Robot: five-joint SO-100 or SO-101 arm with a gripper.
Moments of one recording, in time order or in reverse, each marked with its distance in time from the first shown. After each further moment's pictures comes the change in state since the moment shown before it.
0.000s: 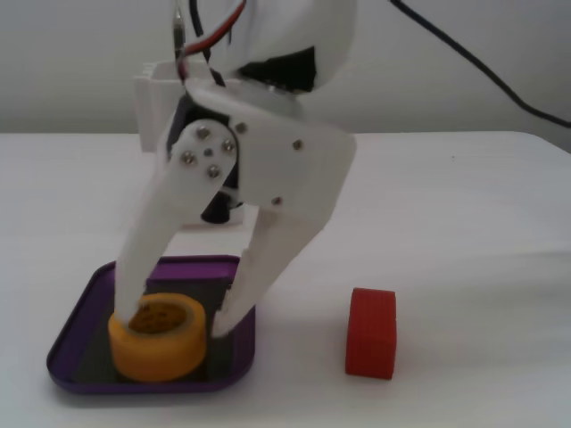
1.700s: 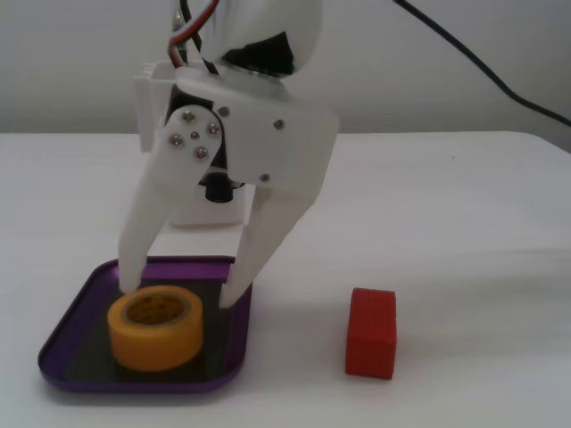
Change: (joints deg) arm 2.3 -0.1 -4.4 7.8 -0.3
